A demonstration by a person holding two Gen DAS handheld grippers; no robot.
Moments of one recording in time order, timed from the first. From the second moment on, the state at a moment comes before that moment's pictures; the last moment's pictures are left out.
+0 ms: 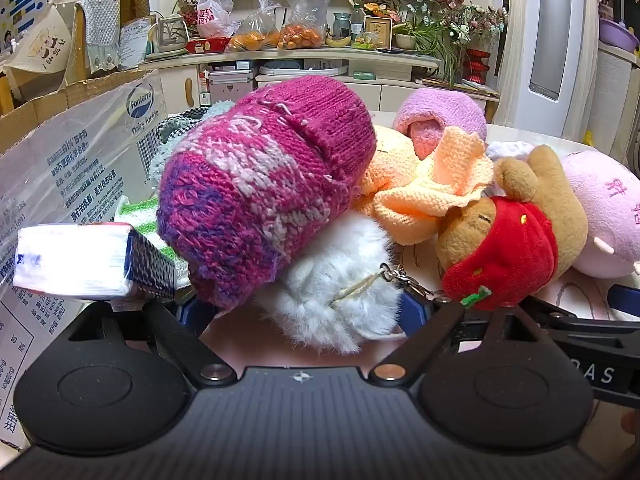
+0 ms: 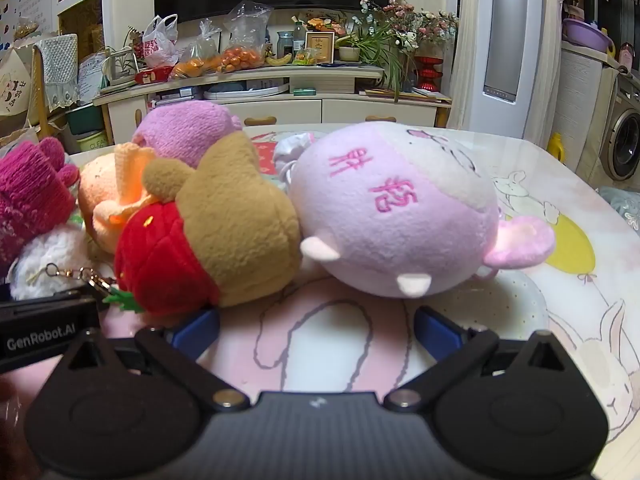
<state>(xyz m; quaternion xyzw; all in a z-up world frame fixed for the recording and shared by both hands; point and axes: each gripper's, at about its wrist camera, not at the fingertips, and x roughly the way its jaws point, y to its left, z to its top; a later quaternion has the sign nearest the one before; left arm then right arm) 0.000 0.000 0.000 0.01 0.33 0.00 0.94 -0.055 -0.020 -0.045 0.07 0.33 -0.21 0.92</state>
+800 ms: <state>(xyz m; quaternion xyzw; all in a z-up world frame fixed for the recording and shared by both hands) -0.083 0.020 0.054 0.01 0.29 -0.02 0.96 -0.113 0.003 0.009 0.08 0.32 -0.21 0.92</state>
